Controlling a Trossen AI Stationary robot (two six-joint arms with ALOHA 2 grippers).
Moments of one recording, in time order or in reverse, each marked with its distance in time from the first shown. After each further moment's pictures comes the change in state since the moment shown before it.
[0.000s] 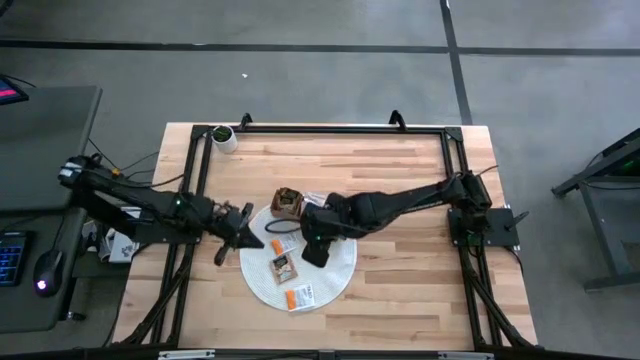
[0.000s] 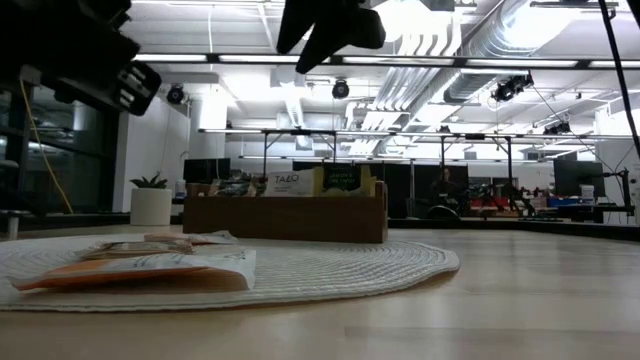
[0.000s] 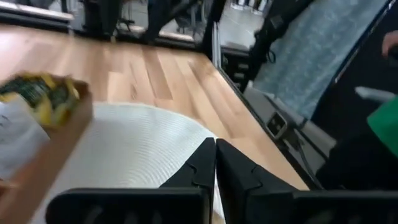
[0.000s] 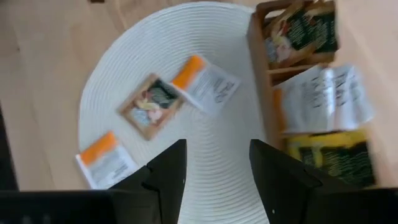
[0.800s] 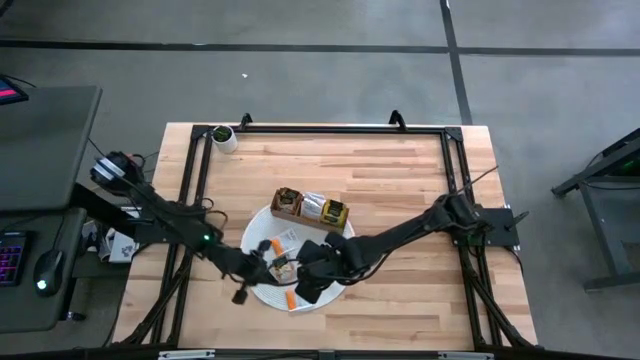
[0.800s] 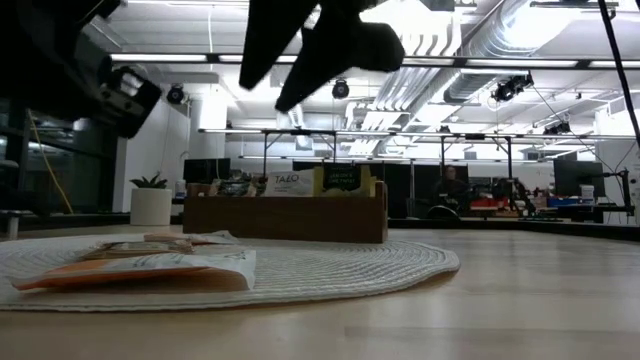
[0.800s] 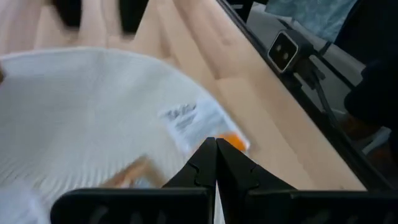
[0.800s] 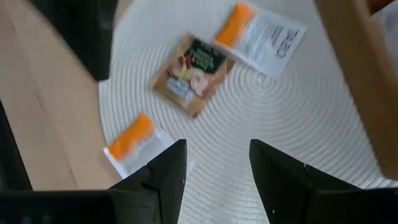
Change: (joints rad) left arm -0.338 0.667 0.231 0.134 -0.276 -0.004; right arm 0.177 0.157 -0.001 0.103 0.095 0.294
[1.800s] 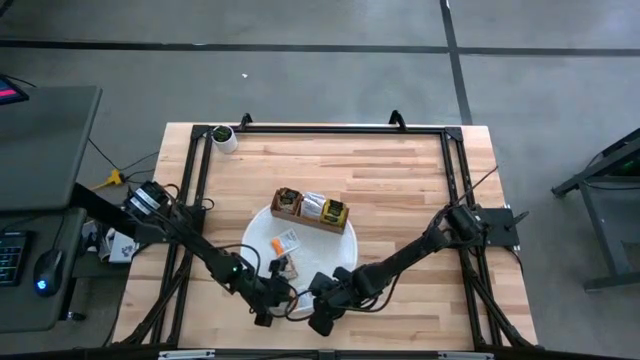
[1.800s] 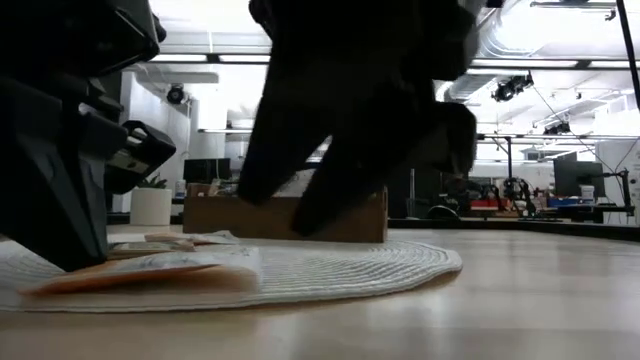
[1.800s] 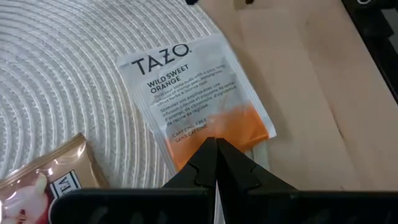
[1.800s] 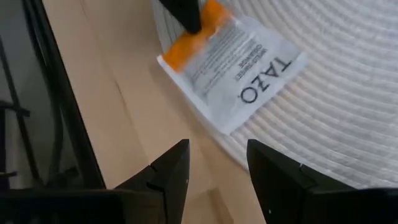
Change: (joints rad) left arm -0.057 0.442 0.367 -0.285 -0.083 -0.185; right arm 0.125 0.025 -0.305 0.436 -0.178 0.162
